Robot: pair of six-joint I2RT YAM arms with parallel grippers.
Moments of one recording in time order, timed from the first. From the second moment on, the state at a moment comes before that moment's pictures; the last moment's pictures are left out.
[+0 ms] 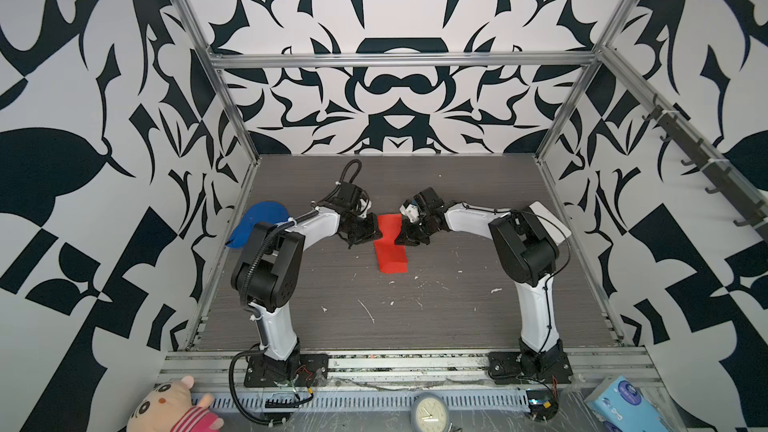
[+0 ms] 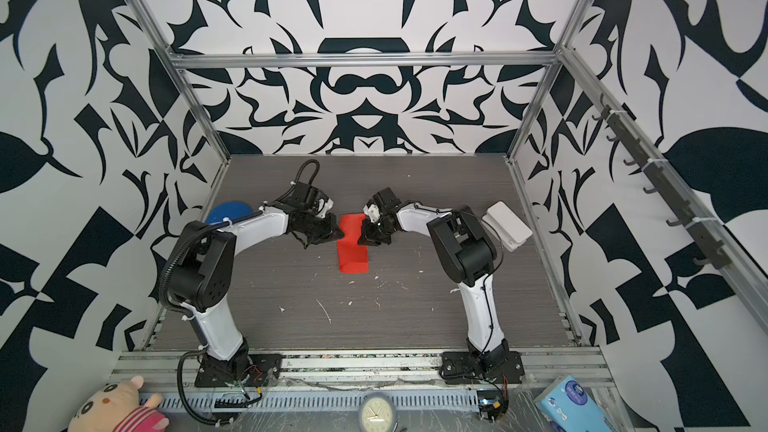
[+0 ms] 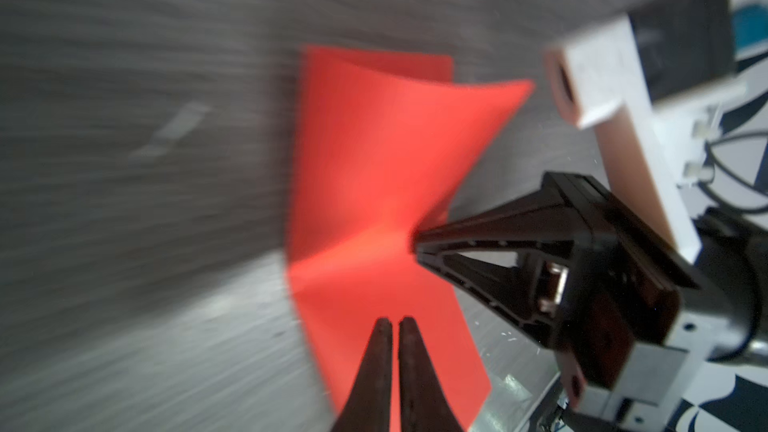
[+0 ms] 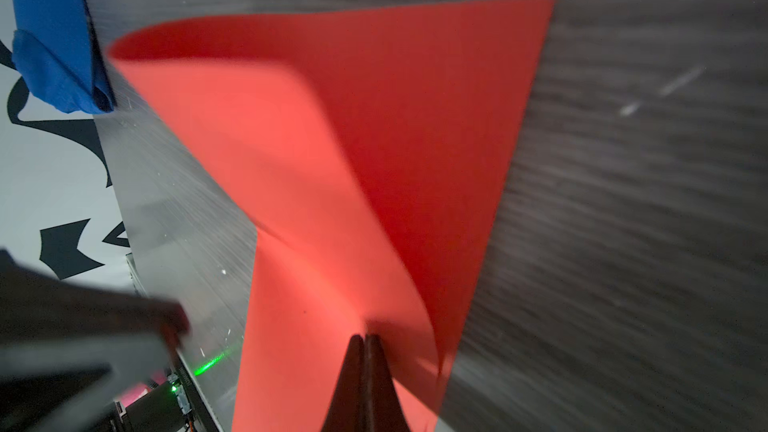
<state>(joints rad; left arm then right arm) -0.45 1.83 1.14 -0.38 0.52 -0.58 0.53 2.12 1.37 -0.36 -0.58 0.55</state>
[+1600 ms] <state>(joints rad) -0.39 1.70 0.92 -0.25 0.55 -0.81 0.54 2.12 1.37 -0.38 -0.56 0.55</state>
